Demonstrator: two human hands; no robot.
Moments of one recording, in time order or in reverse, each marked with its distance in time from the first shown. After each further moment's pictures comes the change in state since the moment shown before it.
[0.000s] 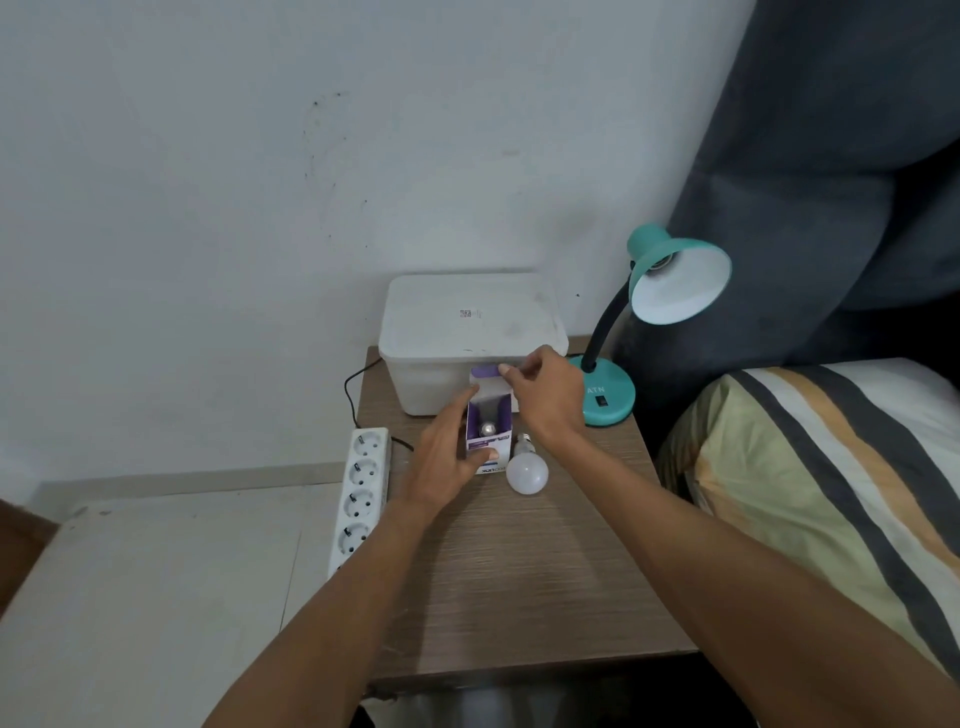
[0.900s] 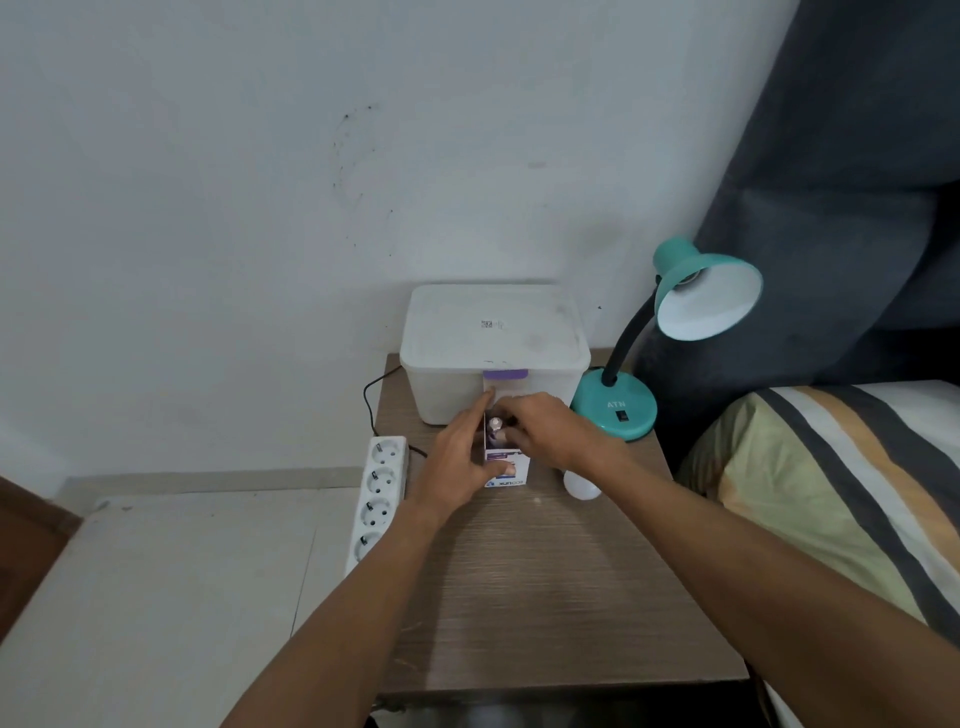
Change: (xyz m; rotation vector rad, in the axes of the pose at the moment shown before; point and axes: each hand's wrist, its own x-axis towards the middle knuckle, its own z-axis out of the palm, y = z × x) left_hand 0.010 -0.004 -0.005 -0.057 -0.063 -0.074; right_hand 0.008 0.006 0.002 -0.467 -0.666 -0.544
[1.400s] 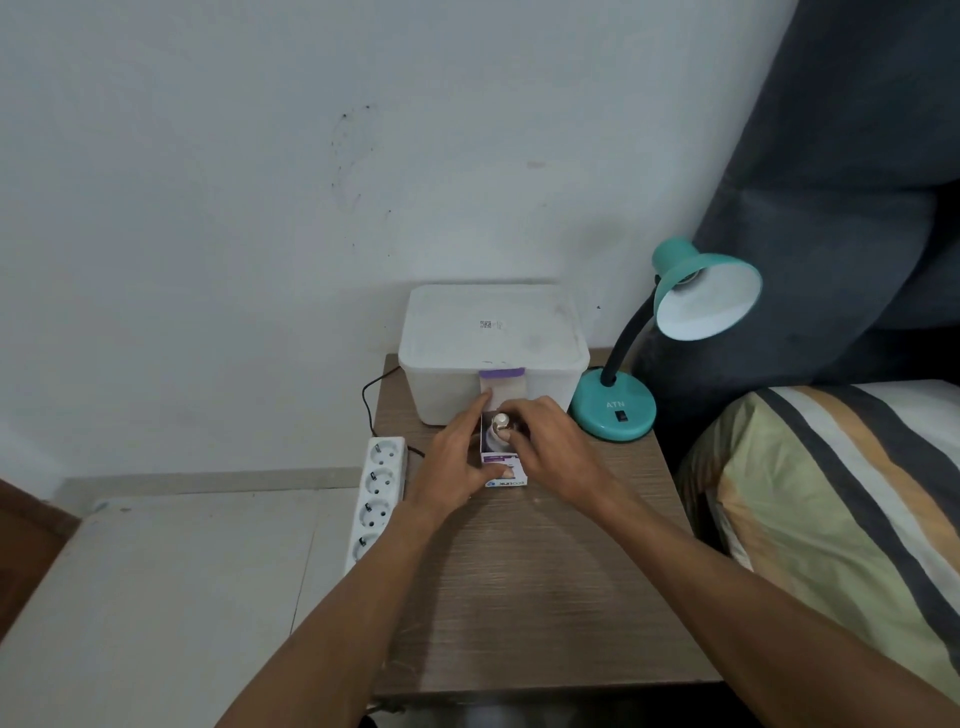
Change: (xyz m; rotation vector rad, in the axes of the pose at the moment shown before) left_hand -0.002 -0.003 -0.002 0.023 0.005 0.030; right_hand -0.030 -0.005 0.025 0.142 0.374 -0.034
